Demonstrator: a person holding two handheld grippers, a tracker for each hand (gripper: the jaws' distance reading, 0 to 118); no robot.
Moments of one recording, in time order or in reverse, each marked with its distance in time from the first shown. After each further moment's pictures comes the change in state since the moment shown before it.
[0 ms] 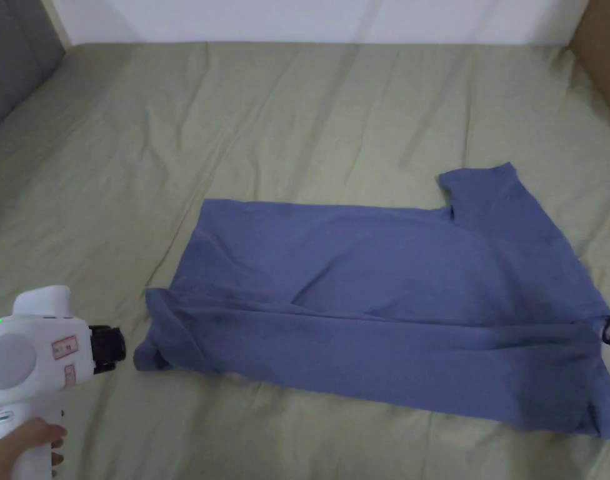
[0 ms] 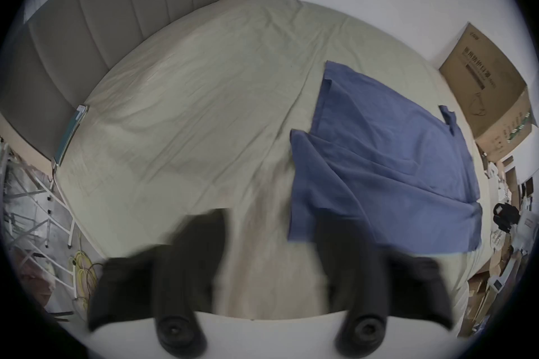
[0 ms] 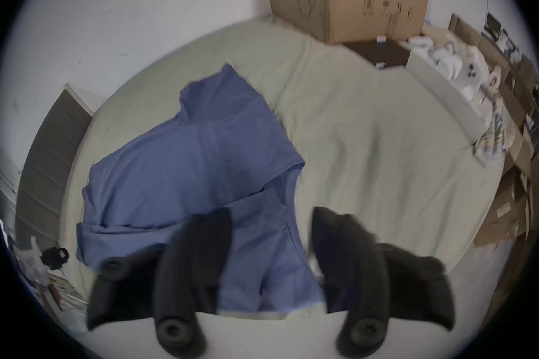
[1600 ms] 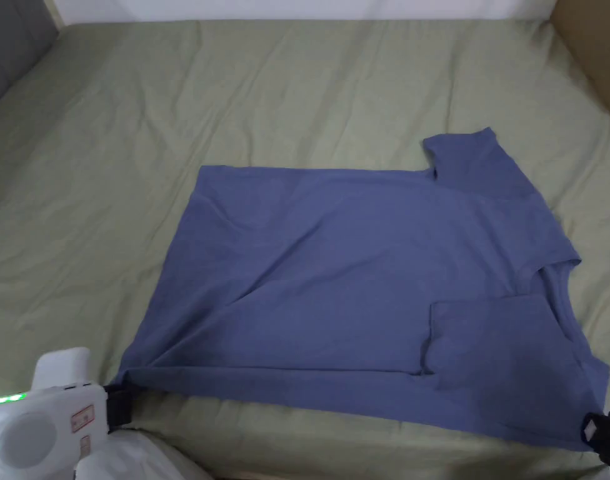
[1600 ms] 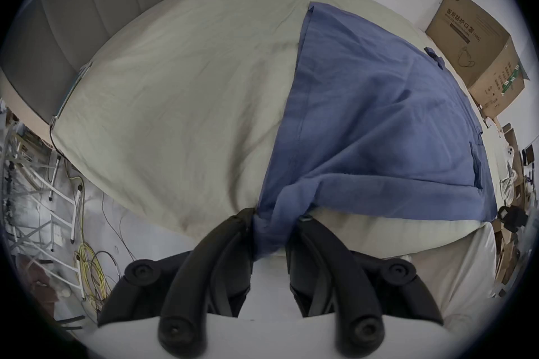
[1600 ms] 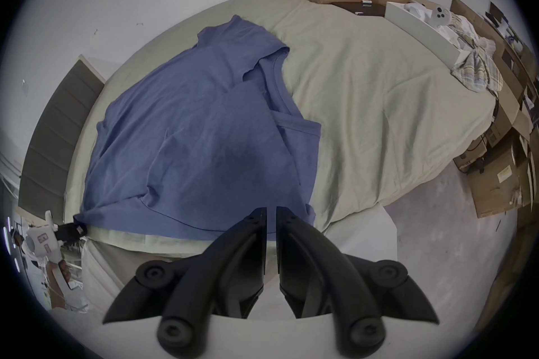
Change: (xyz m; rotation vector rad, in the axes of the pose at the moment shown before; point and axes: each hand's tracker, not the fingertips) left arm -0.029 -0.112 0.003 -0.084 -0.008 -0.078; right arm 0.022 -0.139 0.066 -0.189 0.069 -0.018
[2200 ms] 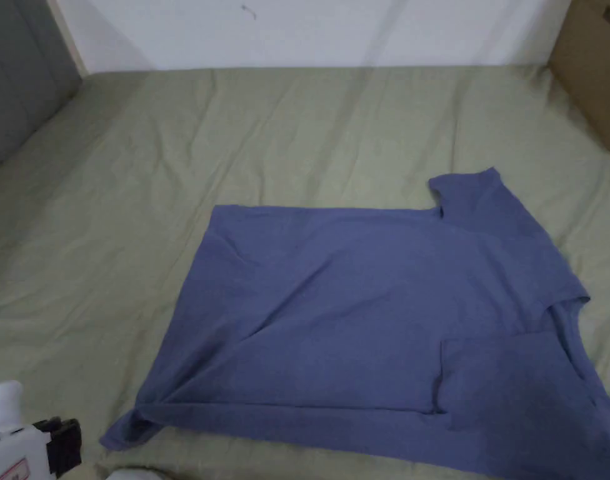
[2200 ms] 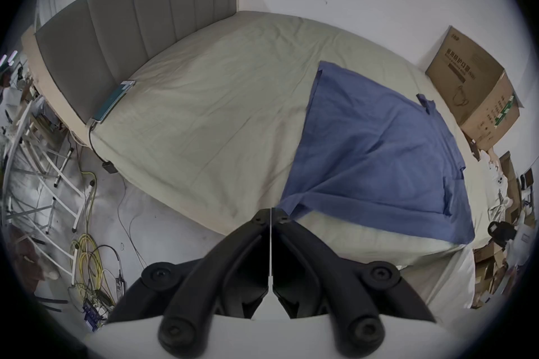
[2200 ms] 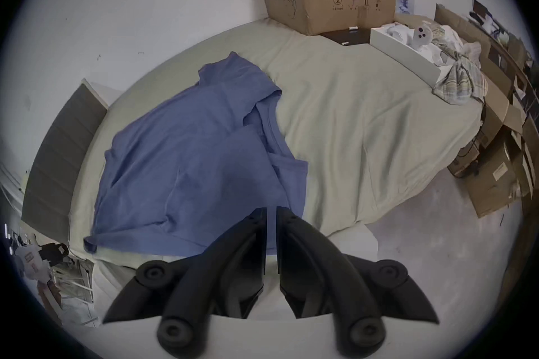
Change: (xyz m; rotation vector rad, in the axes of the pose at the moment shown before) left arm -0.012 -0.003 0.101 0.157 0.039 0.081; right arm -0.001 0.005 0.046 0.144 -0.005 -0.046
